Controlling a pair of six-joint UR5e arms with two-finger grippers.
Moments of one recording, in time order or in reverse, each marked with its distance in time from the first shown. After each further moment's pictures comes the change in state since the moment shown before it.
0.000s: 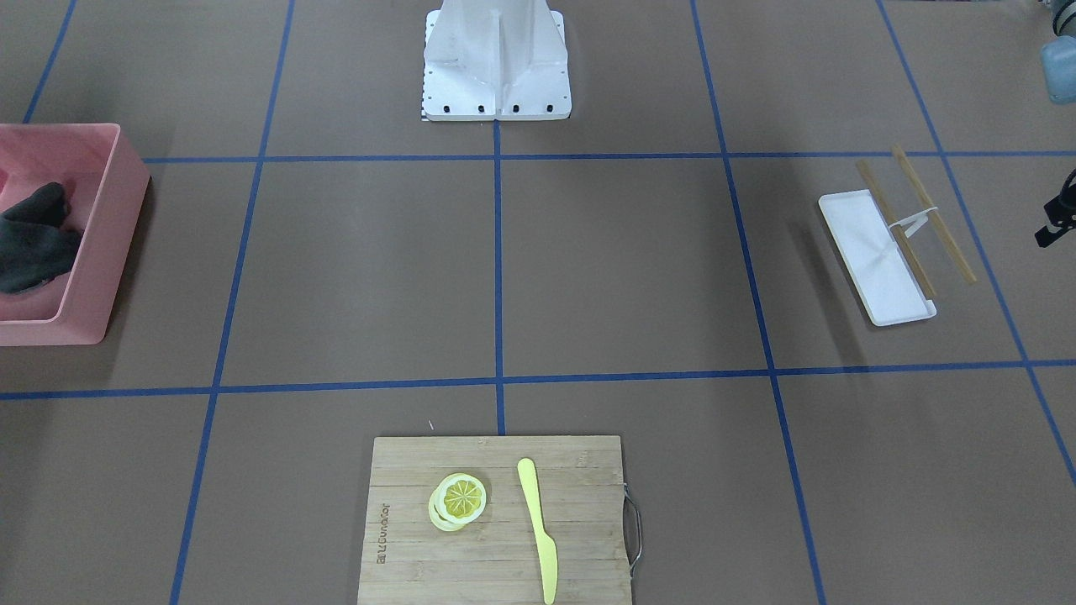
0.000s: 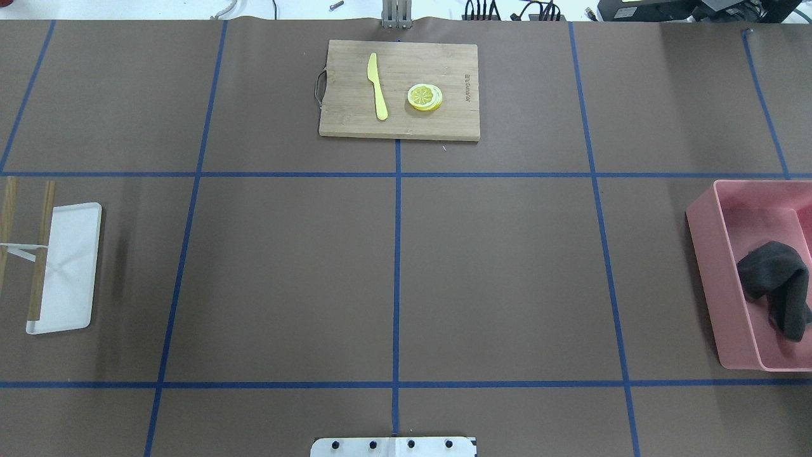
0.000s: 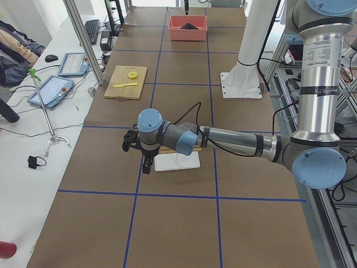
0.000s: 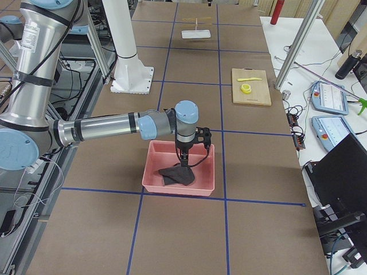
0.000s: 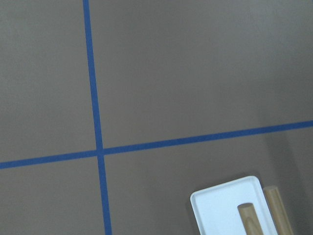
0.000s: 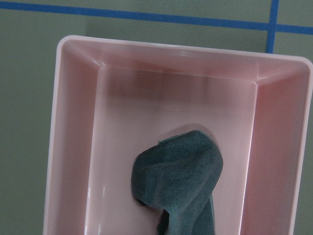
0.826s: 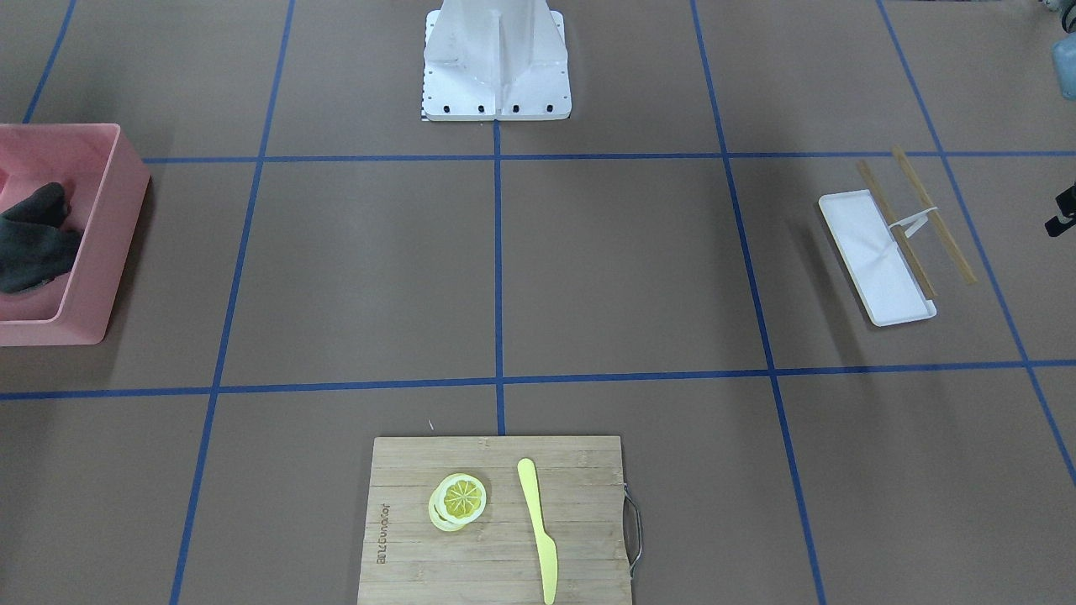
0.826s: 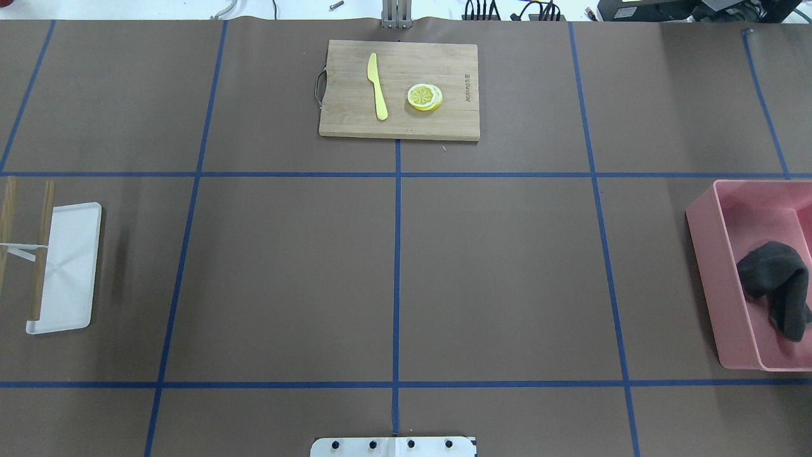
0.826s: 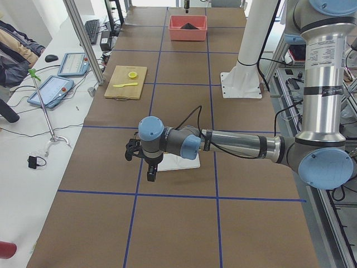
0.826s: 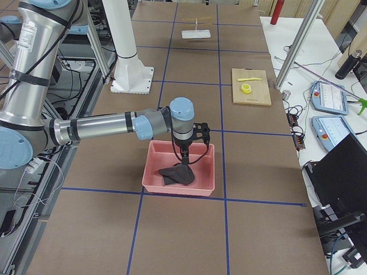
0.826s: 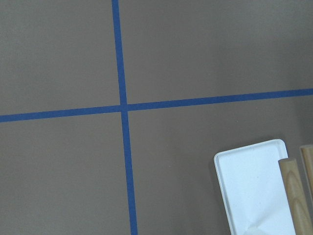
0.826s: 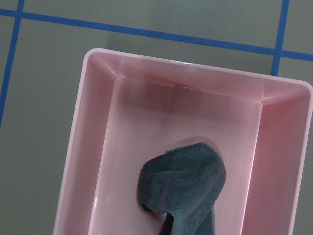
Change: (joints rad) left arm -0.017 0.019 0.012 0.029 -0.010 0.011; right arm 0.010 -0.026 0.030 0.057 0.003 -0.023
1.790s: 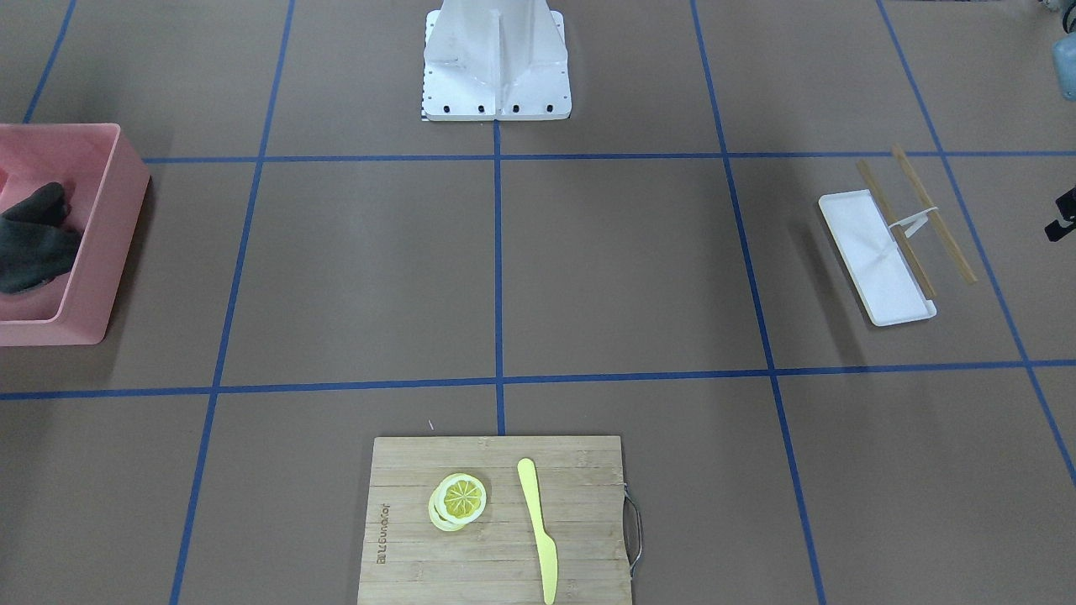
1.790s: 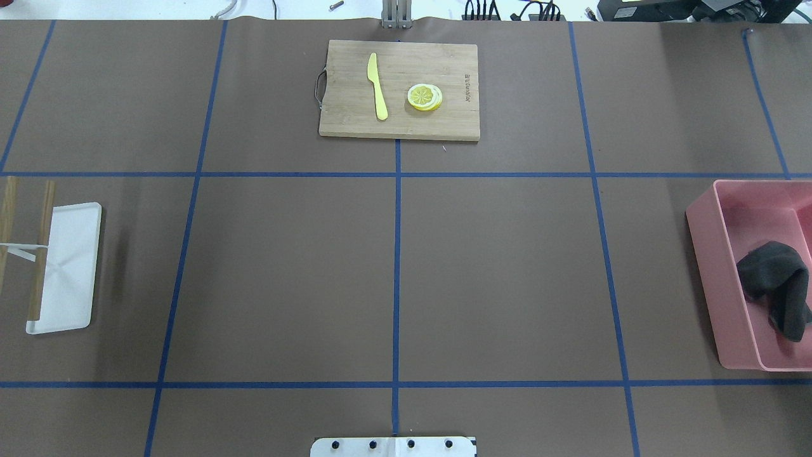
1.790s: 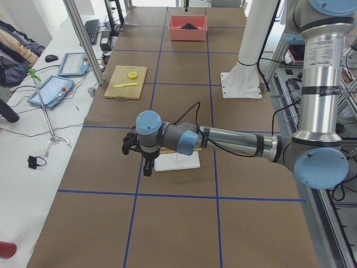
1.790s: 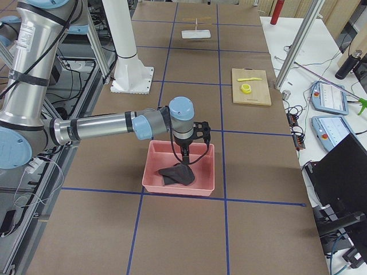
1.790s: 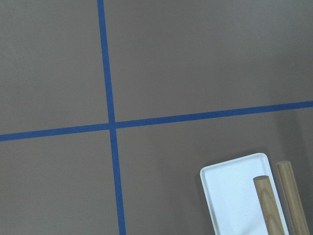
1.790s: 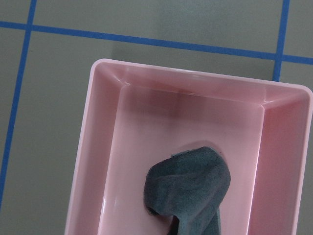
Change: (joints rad) left arm 0.001 -0.023 -0.011 -0.002 -0.002 -0.002; right arm 0.035 0.011 -0.005 0.001 0.043 0.012
